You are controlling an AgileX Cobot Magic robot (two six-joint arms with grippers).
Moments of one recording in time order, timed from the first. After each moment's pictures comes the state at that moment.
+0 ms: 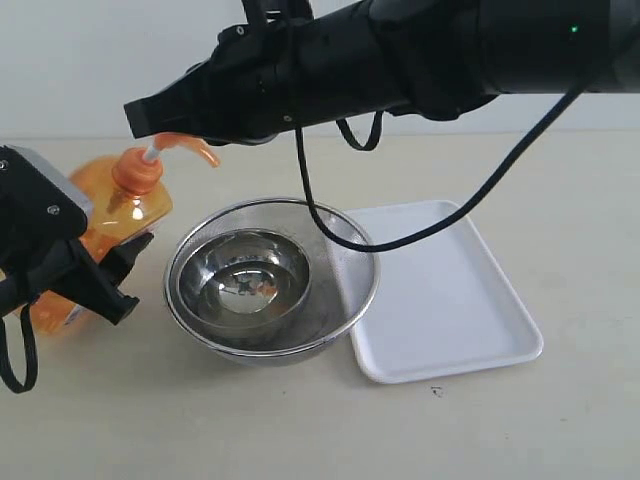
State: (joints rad) left arm -0.27 1.60 -0.38 0.04 -0.79 0.54; right arm 0.77 1.75 -1.32 1.15 0.30 -1.02
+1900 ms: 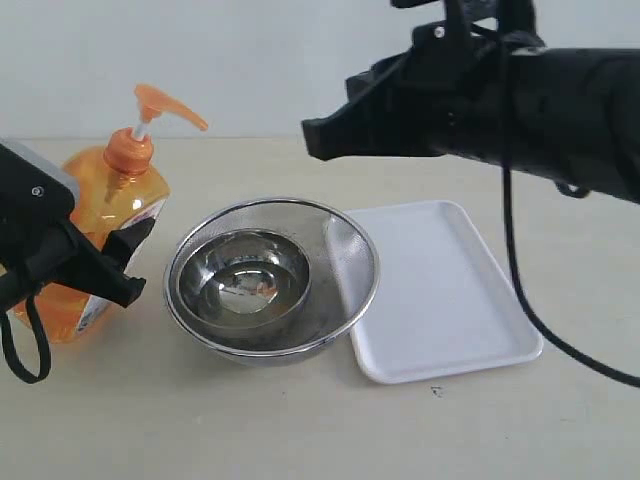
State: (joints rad) left arm -0.27 1.60 -0.38 -0.02 -0.82 0.42; right arm 0.78 1.30 -0.83 1.05 -0.23 -0.99
